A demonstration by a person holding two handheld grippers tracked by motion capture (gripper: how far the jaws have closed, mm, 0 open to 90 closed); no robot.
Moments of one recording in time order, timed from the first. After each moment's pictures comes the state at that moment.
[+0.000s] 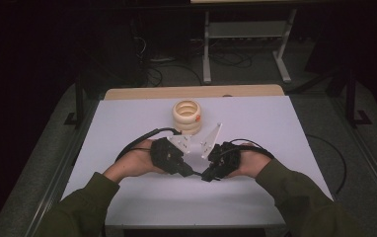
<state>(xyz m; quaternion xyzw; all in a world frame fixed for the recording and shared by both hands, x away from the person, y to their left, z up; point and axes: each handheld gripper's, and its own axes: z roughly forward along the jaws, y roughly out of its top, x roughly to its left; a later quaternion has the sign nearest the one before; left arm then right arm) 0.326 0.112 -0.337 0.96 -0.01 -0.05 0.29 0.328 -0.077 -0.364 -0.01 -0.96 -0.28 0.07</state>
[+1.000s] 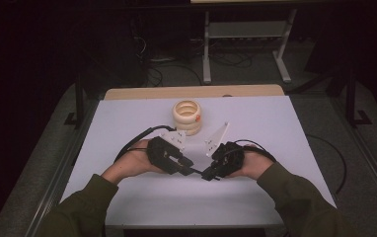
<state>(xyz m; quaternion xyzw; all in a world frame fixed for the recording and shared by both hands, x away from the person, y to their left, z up) 0.328 0.125 -0.337 0.94 0.01 -0.05 0.35 0.328 -0.088 -0.368 -0.02 -0.95 -0.32 0.06</state>
